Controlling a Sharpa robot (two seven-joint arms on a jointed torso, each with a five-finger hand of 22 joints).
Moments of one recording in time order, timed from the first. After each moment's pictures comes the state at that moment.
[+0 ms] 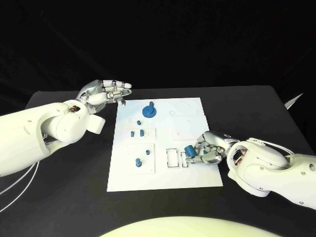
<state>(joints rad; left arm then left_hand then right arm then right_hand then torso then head) 1.20 -0.89 -0.01 1.46 -0.13 -0.14 0.30 1.41 -0.20 0.60 0.02 0.10 0.79 0.20 0.31 0.31 0.83 0.16 0.51 0.25 1.01 0.08 1.10 0.53 0.18 0.86 0.16 0.91 0.83 1.10 -1.02 -0.18 1.88 -1.43 -0.37 -0.52 1.20 -0.13 0.02 0.29 0.17 0.93 0.09 0.41 0.61 1.47 0.02 1.55 1.31 1.47 -0.05 1.55 1.31 0.01 1.47 0.05 1.57 1.31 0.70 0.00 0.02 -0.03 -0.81</state>
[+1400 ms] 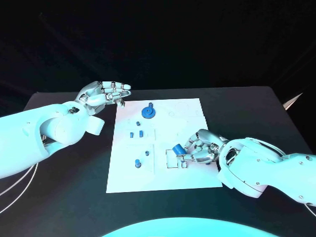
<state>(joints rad) 1.20 -0.89 -0.01 1.46 -0.13 -0.14 0.30 1.41 -0.20 0.60 0.02 0.10 0.79 0.20 0.31 0.31 0.83 0.15 0.52 0.25 1.01 0.08 1.10 0.53 0.18 0.86 0.16 0.91 0.83 1.14 -0.97 -0.18 1.95 -1.13 -0.46 -0.54 1.23 -0.10 0.14 0.29 0.25 0.97 0.10 0.39 0.60 1.47 0.00 1.56 1.31 1.47 -0.06 1.55 1.31 0.01 1.47 0.04 1.57 1.31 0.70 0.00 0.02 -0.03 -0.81</state>
